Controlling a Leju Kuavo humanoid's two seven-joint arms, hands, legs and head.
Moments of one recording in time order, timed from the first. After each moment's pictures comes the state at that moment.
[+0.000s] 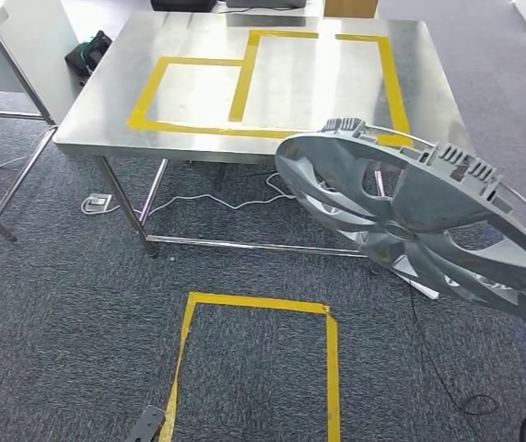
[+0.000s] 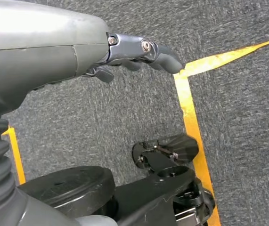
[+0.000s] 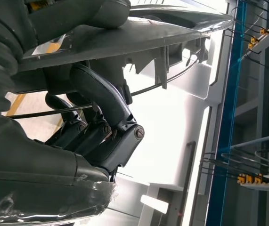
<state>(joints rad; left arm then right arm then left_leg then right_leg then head) -0.08 -0.14 0.17 -0.20 -0.49 0.20 -0.22 0.03 -0.28 -0.16 -2.07 -0.10 0.17 -0.53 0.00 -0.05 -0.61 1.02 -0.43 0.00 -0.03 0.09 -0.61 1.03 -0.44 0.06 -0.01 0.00</state>
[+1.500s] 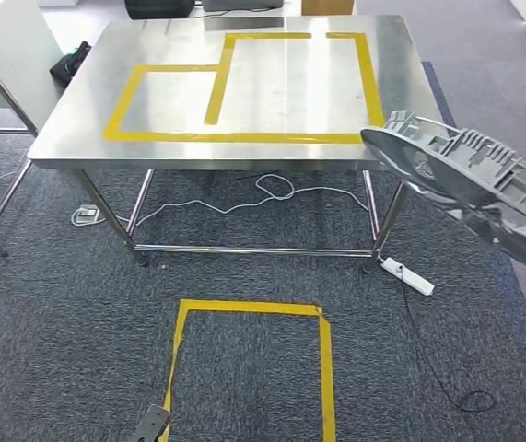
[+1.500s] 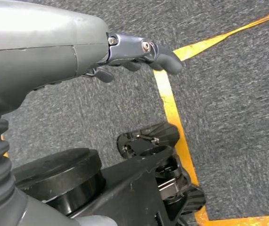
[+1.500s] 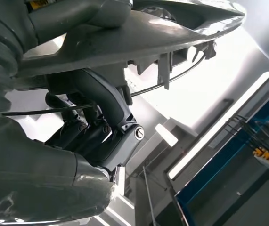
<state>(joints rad) -0.06 -0.14 0.20 -0.20 -0.48 0.17 -0.28 0.01 -0.48 -0.24 -2.13 0.27 -0.04 -0.45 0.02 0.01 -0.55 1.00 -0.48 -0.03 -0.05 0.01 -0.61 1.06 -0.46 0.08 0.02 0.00</state>
